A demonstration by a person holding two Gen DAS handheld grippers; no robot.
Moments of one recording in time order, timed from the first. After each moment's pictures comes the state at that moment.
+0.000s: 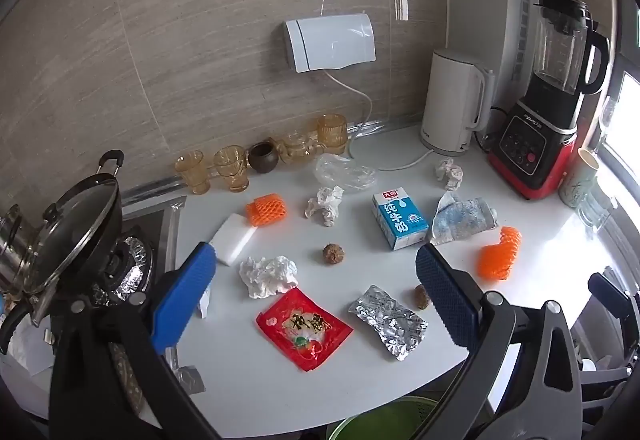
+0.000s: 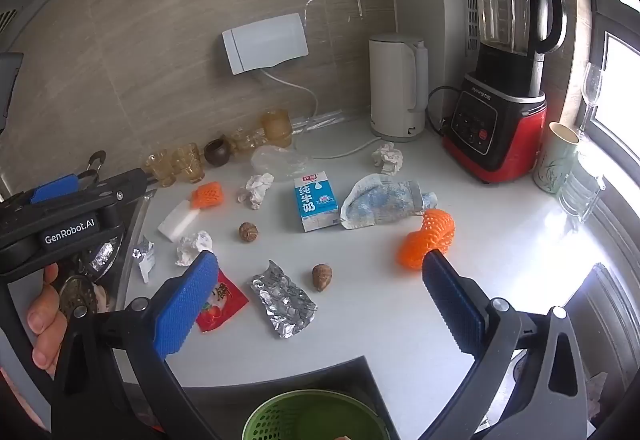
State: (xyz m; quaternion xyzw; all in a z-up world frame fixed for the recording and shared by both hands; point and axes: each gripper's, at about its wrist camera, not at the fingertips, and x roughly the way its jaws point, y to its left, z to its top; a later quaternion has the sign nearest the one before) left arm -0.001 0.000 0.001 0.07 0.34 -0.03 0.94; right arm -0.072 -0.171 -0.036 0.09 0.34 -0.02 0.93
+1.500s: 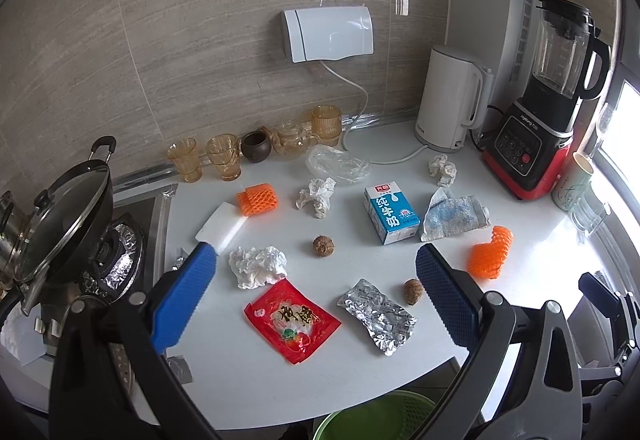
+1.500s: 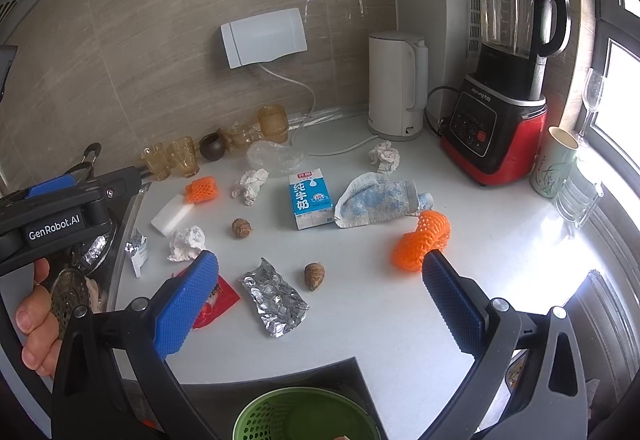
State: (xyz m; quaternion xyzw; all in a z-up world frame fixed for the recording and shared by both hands) left arm 0.001 0.002 -0.005 0.05 0.37 -0.04 0.93; right arm -0.069 -0.176 -0.039 0.08 0.35 -0.02 0.93
